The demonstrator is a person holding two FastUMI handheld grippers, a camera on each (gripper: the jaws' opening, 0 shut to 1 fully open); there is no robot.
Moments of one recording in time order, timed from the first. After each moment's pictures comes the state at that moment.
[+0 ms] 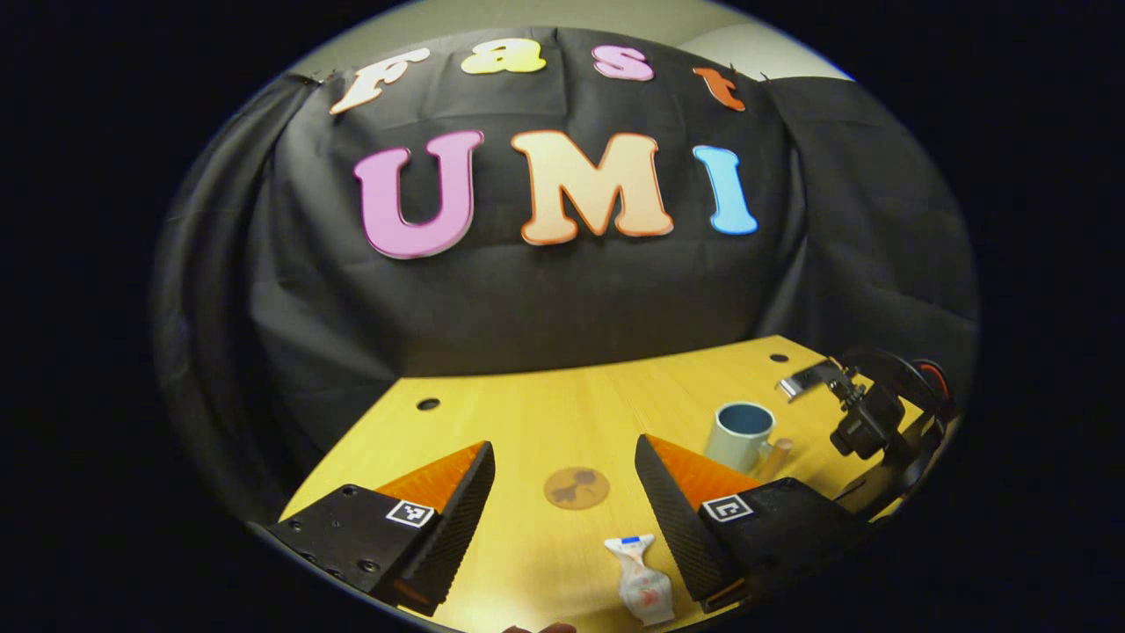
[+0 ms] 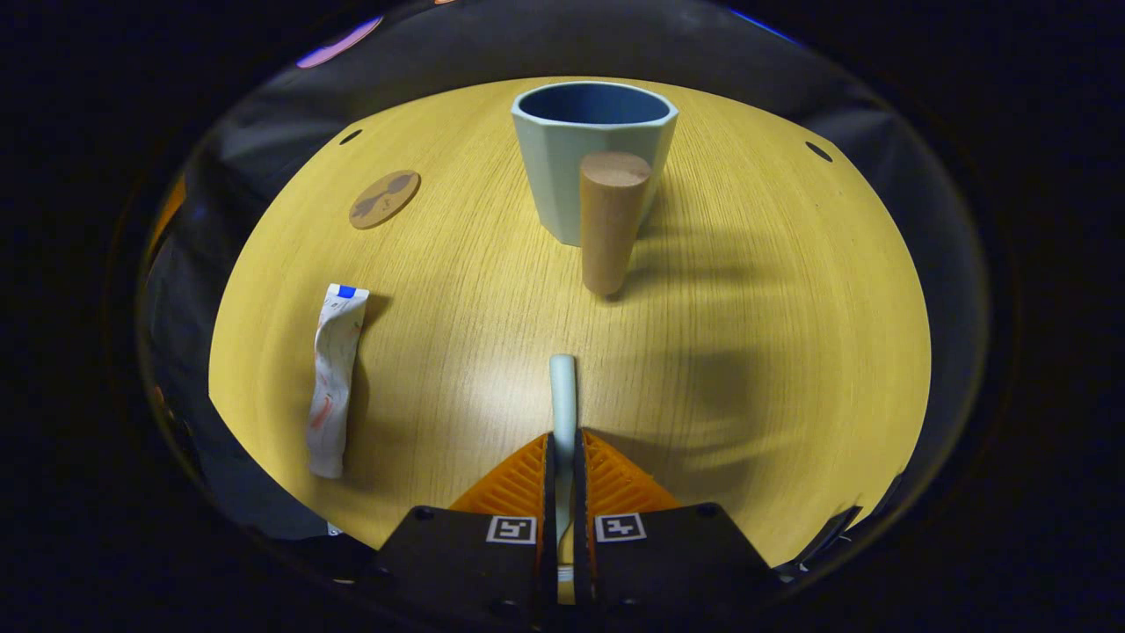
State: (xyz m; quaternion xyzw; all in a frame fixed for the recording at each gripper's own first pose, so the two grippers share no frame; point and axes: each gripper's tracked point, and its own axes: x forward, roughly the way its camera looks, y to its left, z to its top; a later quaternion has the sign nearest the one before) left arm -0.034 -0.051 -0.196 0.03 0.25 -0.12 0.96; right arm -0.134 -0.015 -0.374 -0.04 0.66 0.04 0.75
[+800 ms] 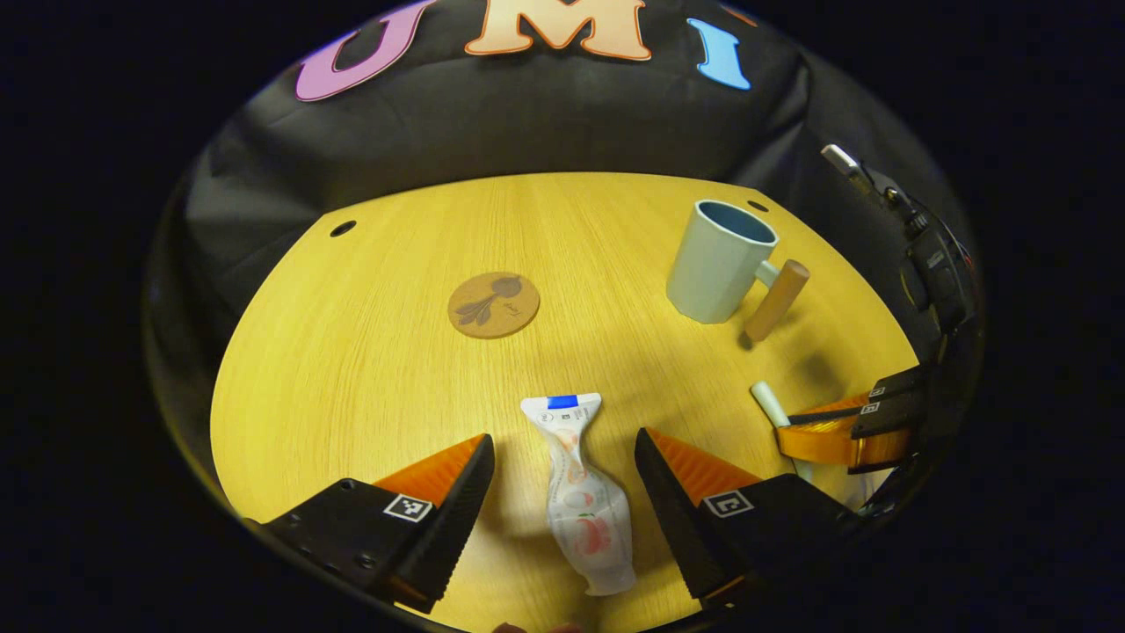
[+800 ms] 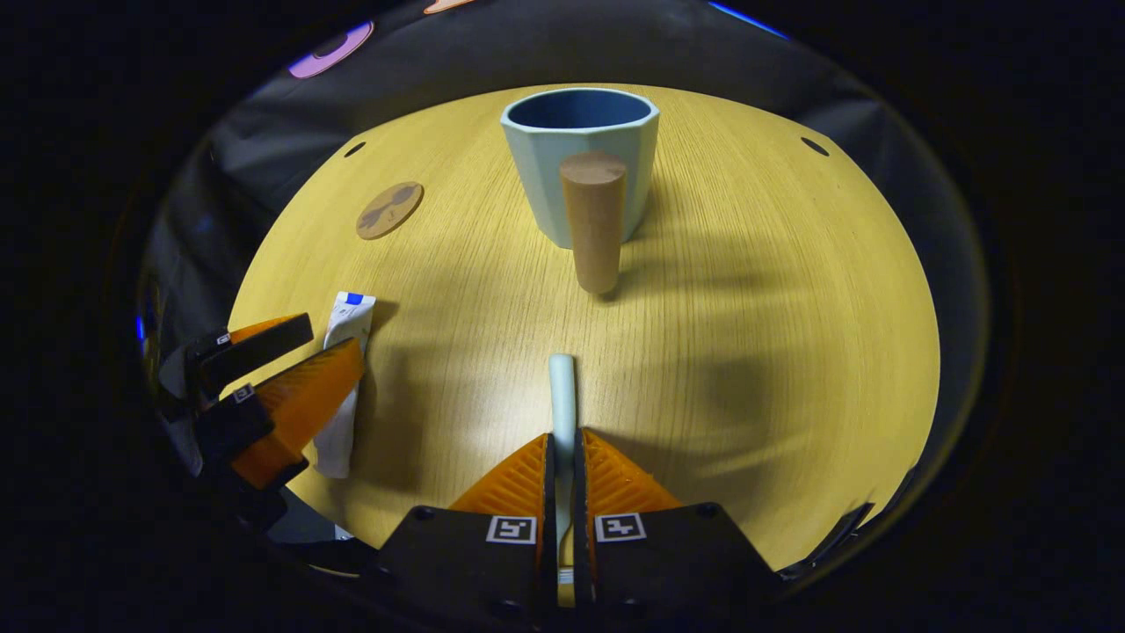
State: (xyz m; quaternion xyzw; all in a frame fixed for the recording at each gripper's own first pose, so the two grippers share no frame) left arm -0.102 -0.081 -0.335 0.02 0.49 -0.14 0.86; right arm -0.135 -0.015 -0.374 -0.02 0.65 0.05 0.76
